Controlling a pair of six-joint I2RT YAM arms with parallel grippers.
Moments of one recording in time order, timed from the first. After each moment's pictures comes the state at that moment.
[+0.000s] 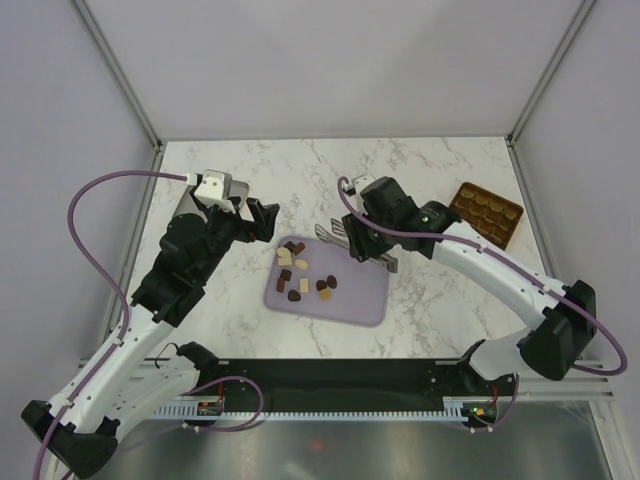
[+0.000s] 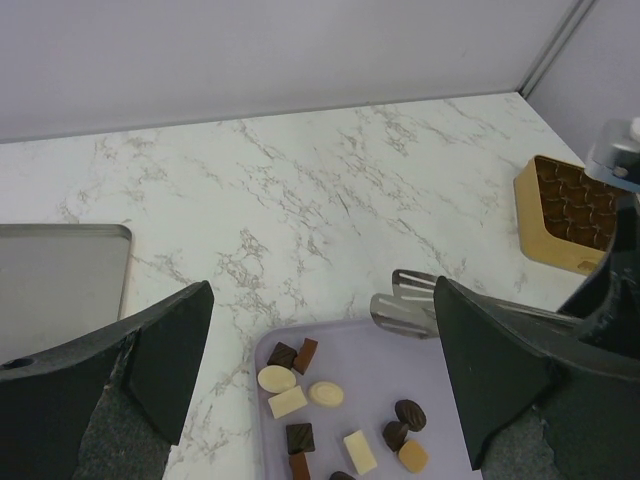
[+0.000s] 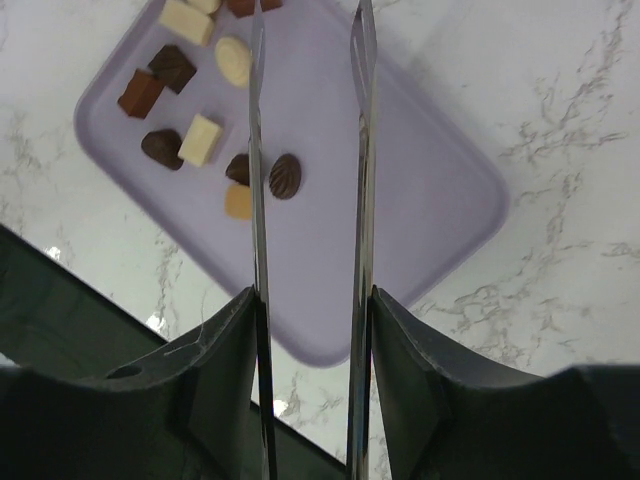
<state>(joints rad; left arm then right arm) -0.56 0.77 0.87 -0.15 -0.18 -0.18 0.71 1.45 1.33 -0.77 -0.01 0.22</state>
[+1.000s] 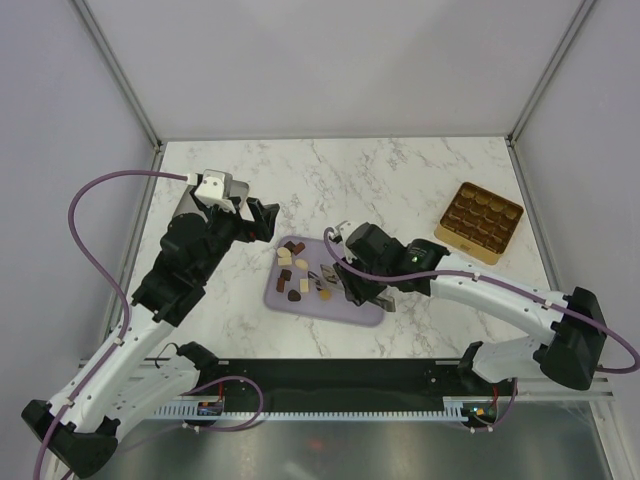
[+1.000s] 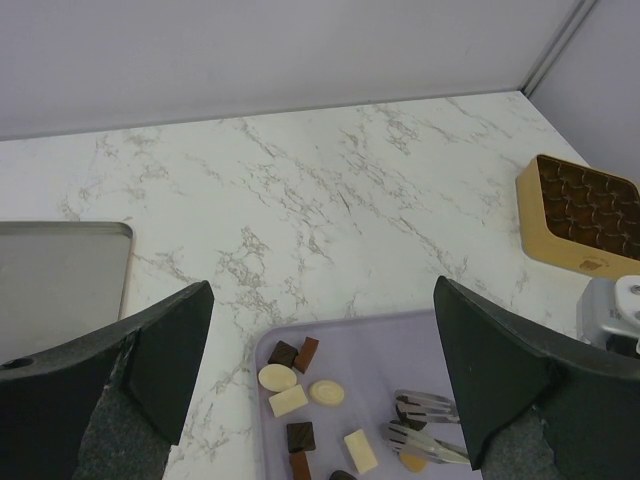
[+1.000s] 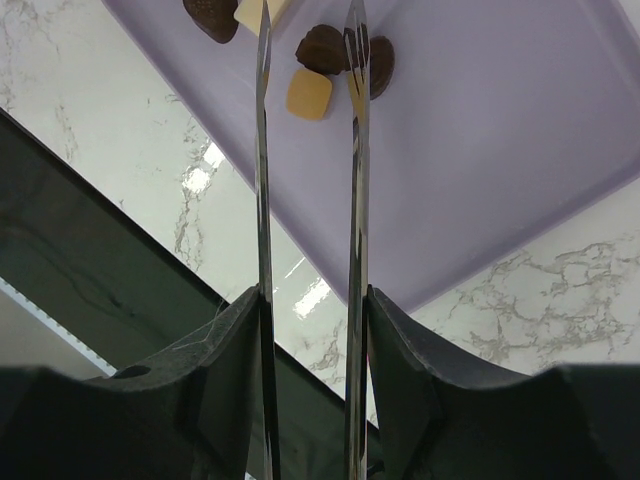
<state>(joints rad) -0.56 0.78 0.87 -0.15 -0.18 -0.19 0.96 1.32 1.09 -0.73 0.01 0.30</state>
